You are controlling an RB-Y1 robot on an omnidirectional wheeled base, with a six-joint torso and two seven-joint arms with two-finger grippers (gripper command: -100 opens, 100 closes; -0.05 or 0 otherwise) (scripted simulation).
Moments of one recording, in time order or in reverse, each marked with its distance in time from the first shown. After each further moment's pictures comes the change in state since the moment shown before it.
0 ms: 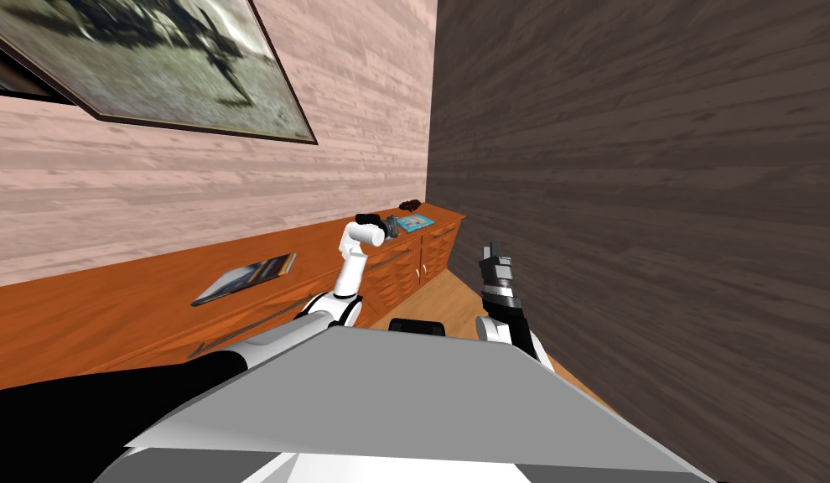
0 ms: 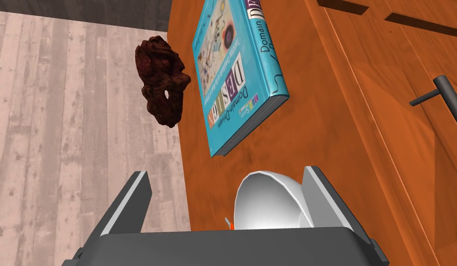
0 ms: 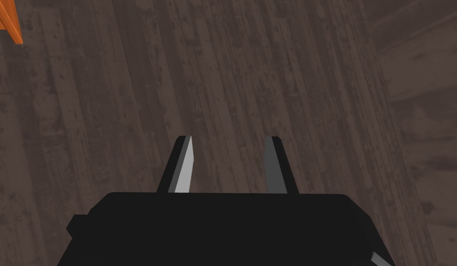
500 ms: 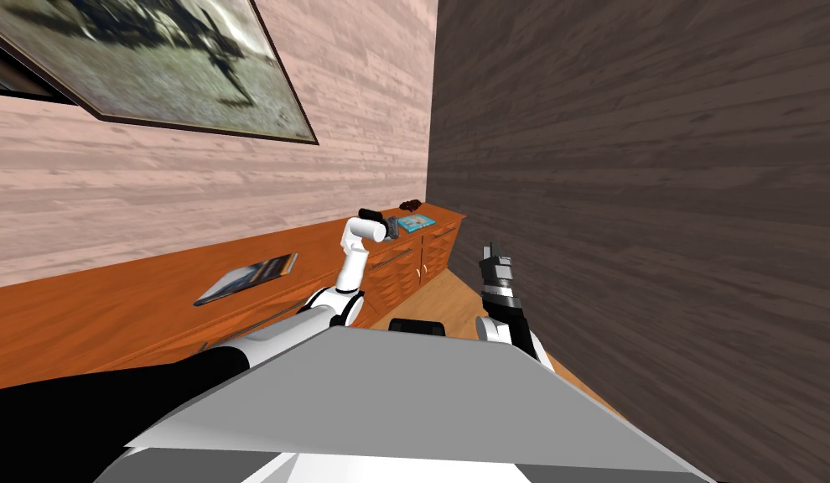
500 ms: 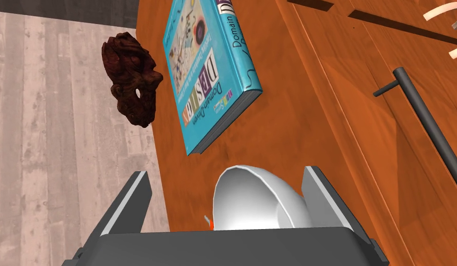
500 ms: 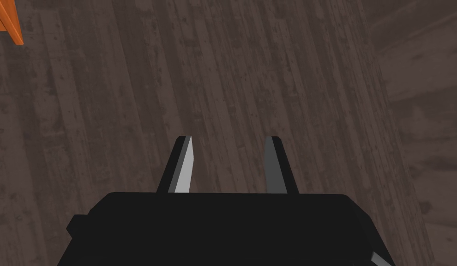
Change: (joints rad) left arm -0.058 0.001 0.003 0.036 0.015 0.129 0.018; right arm 0.000 0.000 0.000 0.000 0.000 0.000 0.000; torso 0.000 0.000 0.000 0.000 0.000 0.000
